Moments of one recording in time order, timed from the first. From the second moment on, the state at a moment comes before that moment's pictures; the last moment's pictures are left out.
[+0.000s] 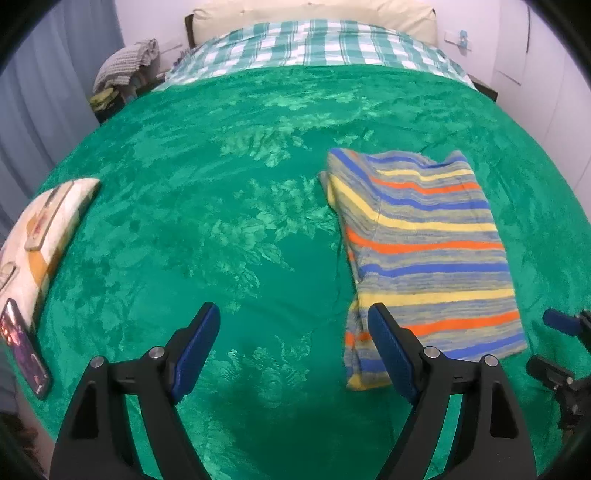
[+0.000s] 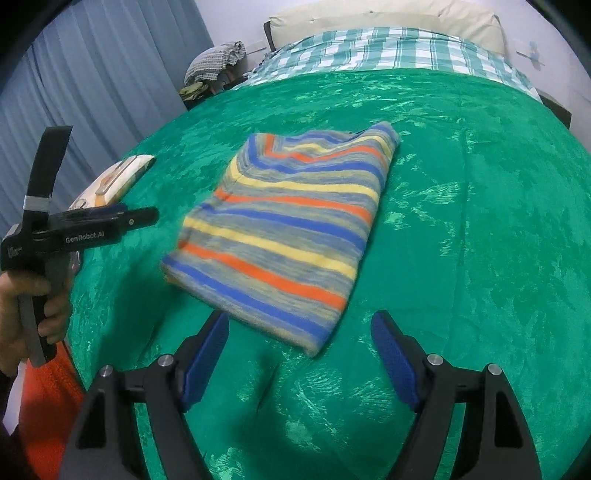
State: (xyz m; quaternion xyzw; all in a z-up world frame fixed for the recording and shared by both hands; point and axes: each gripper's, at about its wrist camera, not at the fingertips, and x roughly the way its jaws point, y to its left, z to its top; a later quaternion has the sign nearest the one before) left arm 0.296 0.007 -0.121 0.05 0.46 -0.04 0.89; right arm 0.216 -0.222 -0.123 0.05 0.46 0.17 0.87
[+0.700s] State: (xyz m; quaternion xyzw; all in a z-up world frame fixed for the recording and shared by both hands) left arm 0.414 -0.028 -0.186 -0.08 0.53 -0.21 0.82; right arm 0.365 -0.259 -0.178 0.25 0.48 0.20 0.82
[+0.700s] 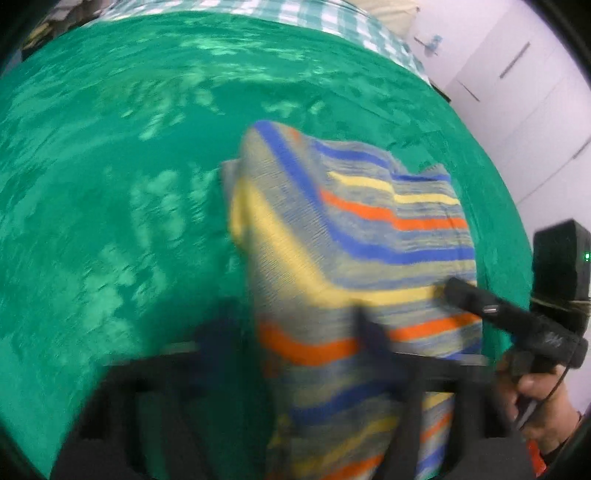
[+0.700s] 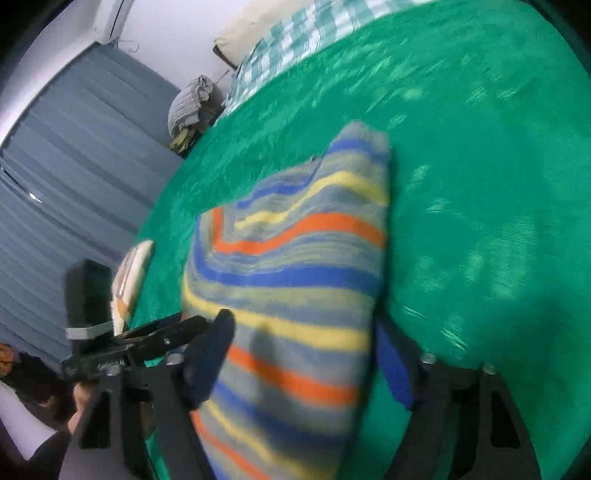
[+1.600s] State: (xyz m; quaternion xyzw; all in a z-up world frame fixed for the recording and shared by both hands) left arm 0.232 -0.001 -0.126 0.08 0.42 -0.05 0.90; right arm 0.218 -0.263 -0.111 0.01 0.47 0.03 0.88
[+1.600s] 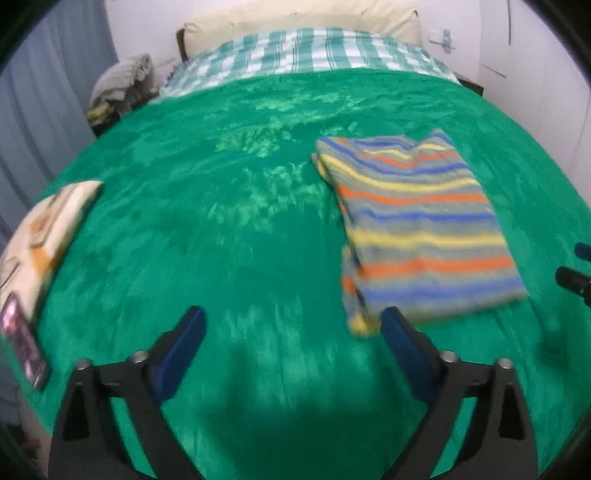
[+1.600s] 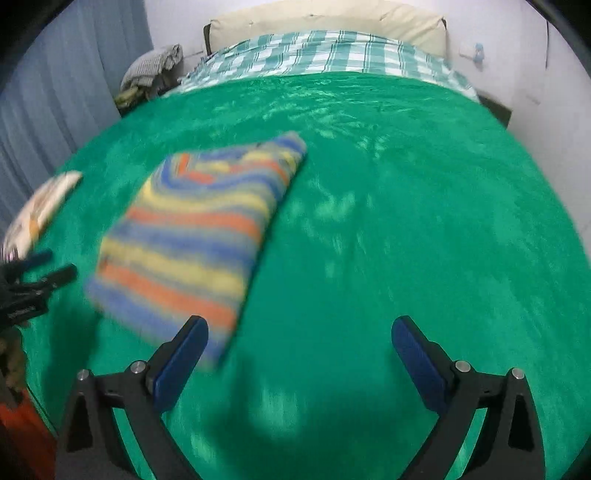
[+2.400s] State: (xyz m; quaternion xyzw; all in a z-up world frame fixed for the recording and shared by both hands) left arm 0.136 -0.032 -0.049 0.07 0.39 -0.03 0.92; right arm 0.089 -0.224 -0.006 -0.05 0.39 -0.04 0.92
